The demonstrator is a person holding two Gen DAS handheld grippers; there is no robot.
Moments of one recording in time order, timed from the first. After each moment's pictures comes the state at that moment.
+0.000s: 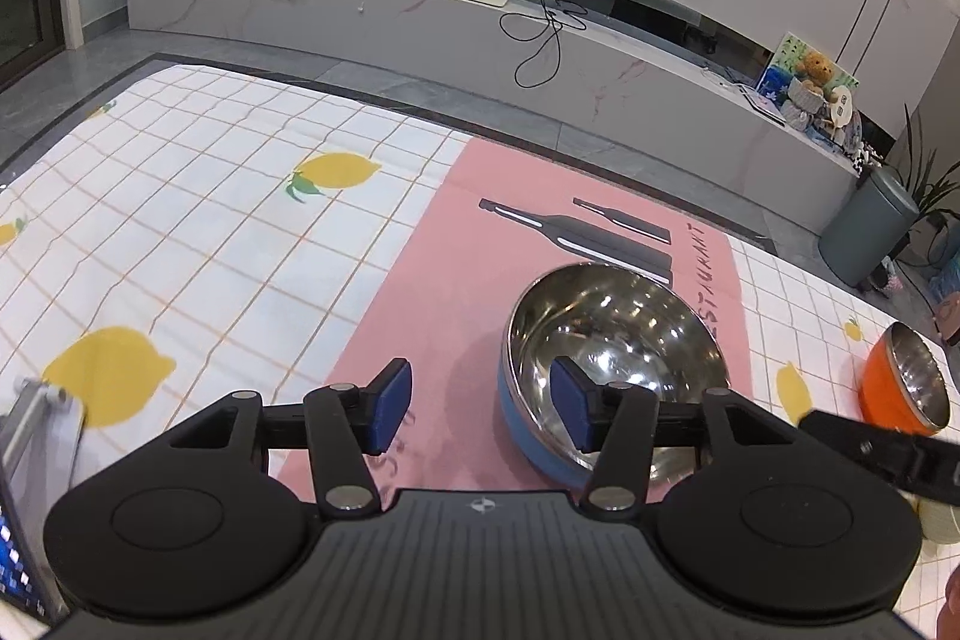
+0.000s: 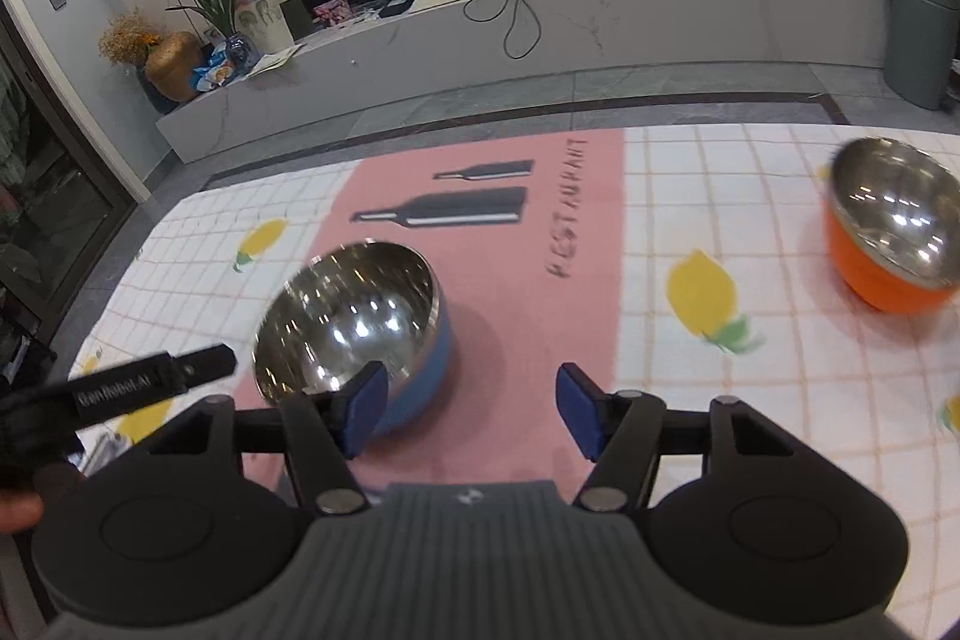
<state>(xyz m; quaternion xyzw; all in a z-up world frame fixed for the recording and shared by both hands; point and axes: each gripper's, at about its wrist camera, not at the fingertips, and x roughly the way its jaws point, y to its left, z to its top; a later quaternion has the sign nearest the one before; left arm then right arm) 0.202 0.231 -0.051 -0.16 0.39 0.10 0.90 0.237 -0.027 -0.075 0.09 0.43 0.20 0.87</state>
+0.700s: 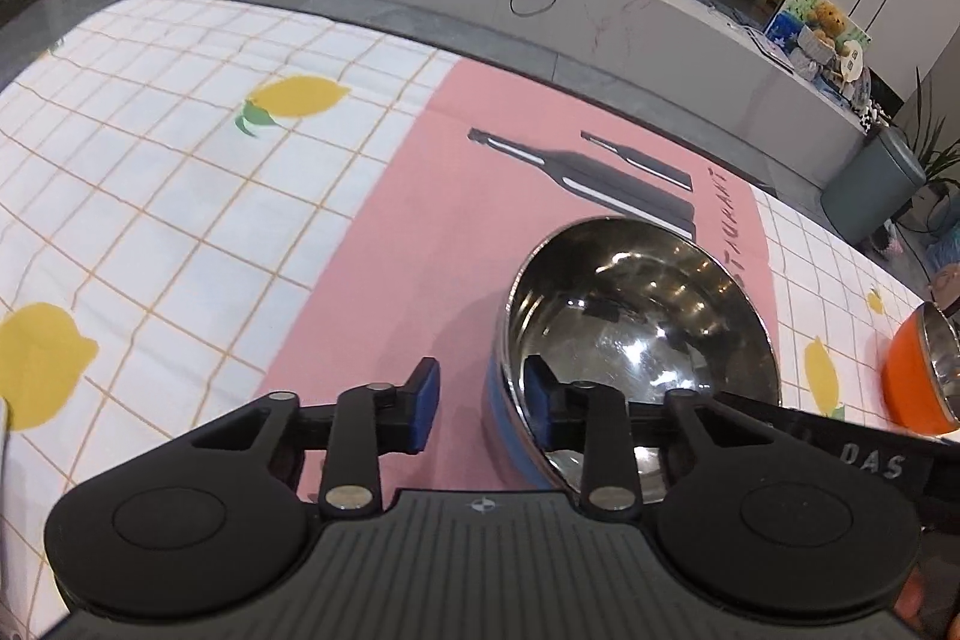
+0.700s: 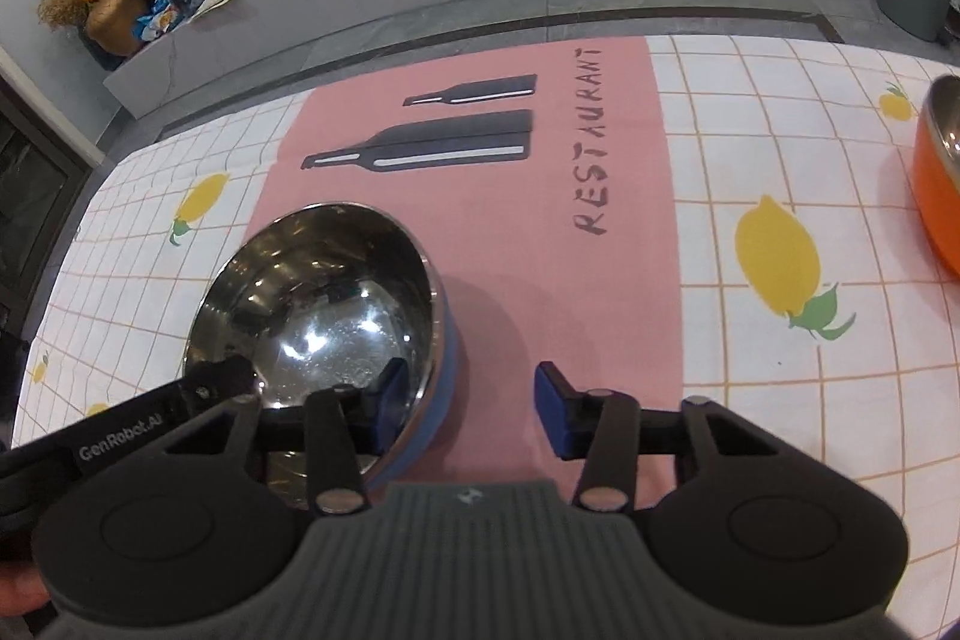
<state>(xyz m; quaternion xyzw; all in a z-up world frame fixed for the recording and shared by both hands) 0.243 0.234 -0.088 -0.17 0.46 0.08 0.87 0.291 0.024 -0.123 0.08 0.51 0.17 0.84</state>
